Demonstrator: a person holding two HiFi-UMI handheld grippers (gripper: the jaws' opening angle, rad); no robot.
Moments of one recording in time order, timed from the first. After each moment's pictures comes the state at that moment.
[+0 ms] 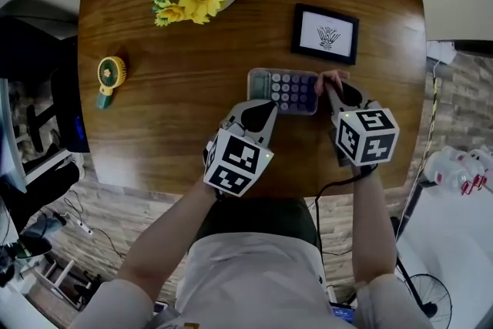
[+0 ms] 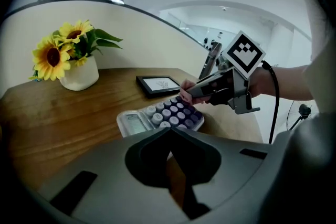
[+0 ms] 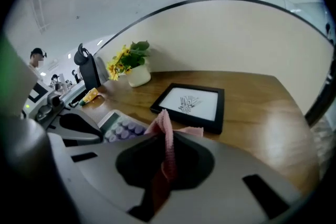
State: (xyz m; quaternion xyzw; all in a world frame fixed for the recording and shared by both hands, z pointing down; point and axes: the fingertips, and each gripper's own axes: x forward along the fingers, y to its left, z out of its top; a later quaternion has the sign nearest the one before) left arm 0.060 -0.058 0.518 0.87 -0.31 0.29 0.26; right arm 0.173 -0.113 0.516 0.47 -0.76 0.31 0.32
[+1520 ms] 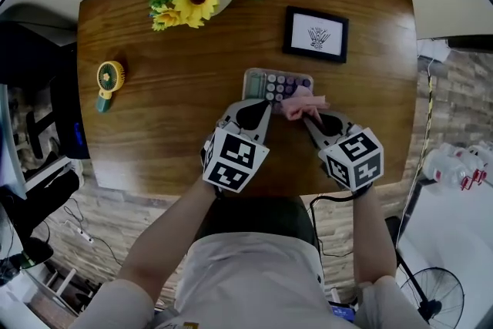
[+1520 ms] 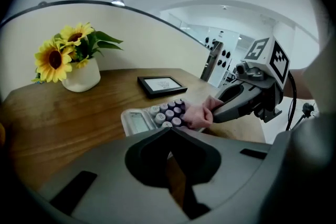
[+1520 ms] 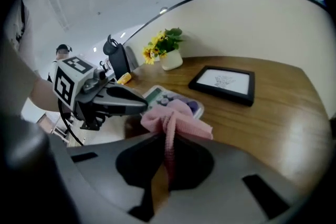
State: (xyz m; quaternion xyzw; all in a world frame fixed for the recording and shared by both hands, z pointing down) left arm 0.058 -0.058 0.519 0.86 -0.32 0.29 0.25; right arm 0.136 -0.032 0.516 0.33 -0.81 0.33 0.35
